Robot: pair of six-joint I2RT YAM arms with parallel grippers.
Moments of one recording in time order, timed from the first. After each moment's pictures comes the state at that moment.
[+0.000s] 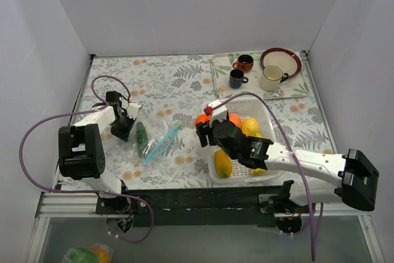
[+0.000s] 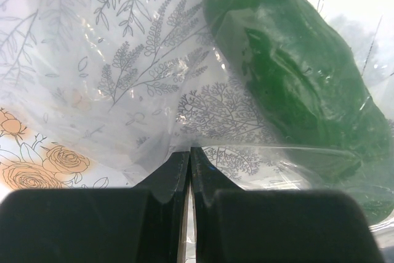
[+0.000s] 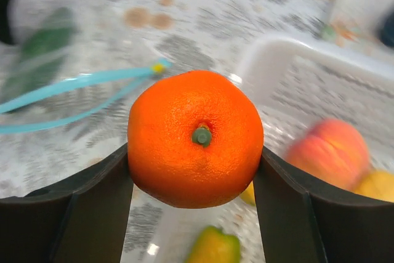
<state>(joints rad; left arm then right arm) 0.08 1.60 0.91 -0.66 0.10 0.50 1.16 1.22 0.79 0.02 0.50 0.24</state>
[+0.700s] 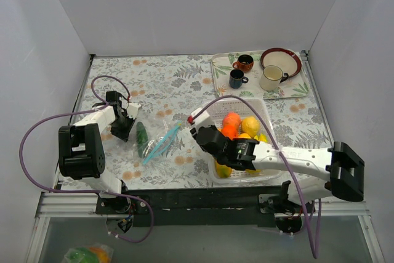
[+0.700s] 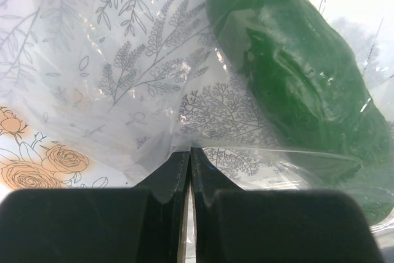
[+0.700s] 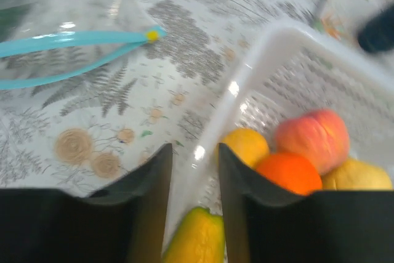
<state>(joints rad) 0.08 1.60 0.91 -0.66 0.10 0.49 1.22 1.32 0.91 -0.24 0.70 0.20</state>
